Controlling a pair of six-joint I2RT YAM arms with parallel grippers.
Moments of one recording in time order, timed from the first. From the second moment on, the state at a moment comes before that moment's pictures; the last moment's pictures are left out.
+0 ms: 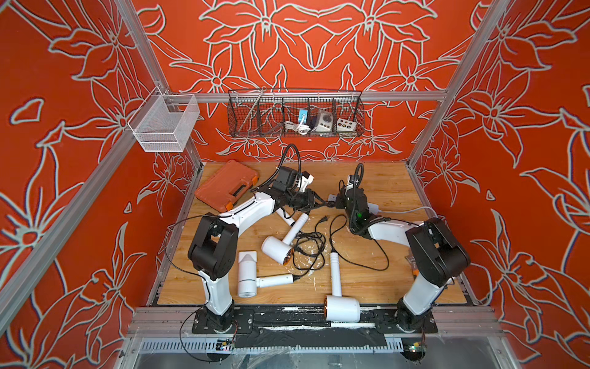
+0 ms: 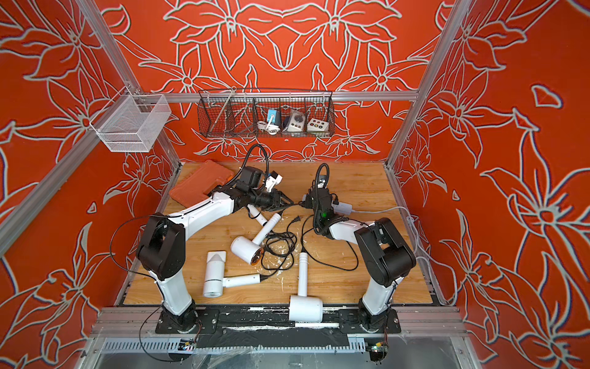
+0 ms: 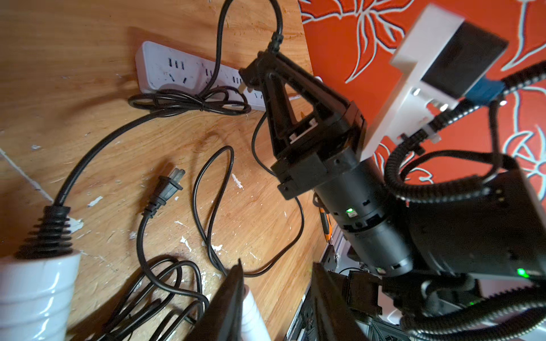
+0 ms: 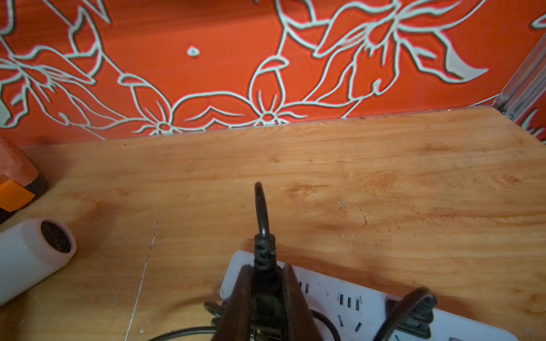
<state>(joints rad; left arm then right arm) -0.45 1.83 1.39 -0.28 0.75 -0.61 0.49 1.73 0.89 0.47 0.38 0.26</state>
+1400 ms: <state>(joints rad) -0.42 1.82 1.32 -0.23 0.77 -0.60 0.31 1.84 1.08 0.23 0.23 0.19</state>
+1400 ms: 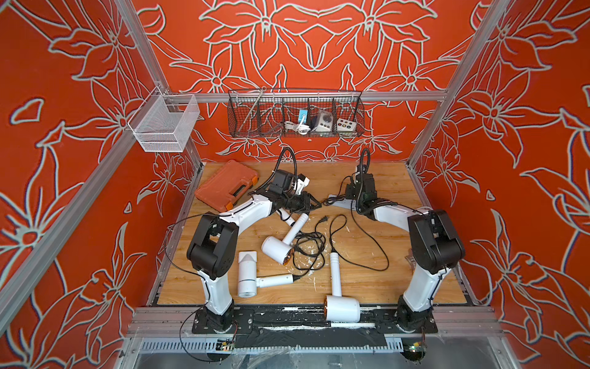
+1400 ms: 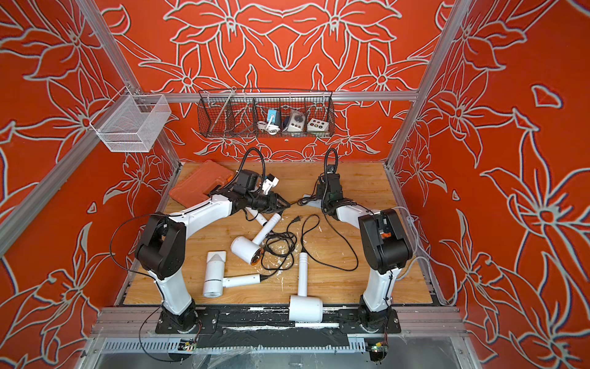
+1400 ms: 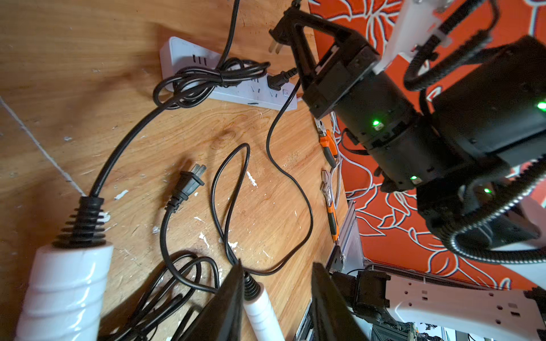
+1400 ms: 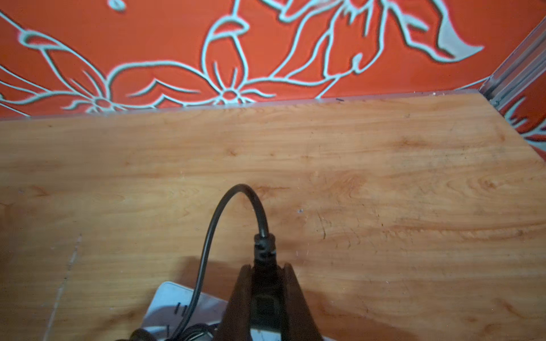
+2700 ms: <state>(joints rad) -0.49 2.44 2.21 -0.51 0.67 -0.65 0.29 1.64 0.77 0.30 0.10 0.36</state>
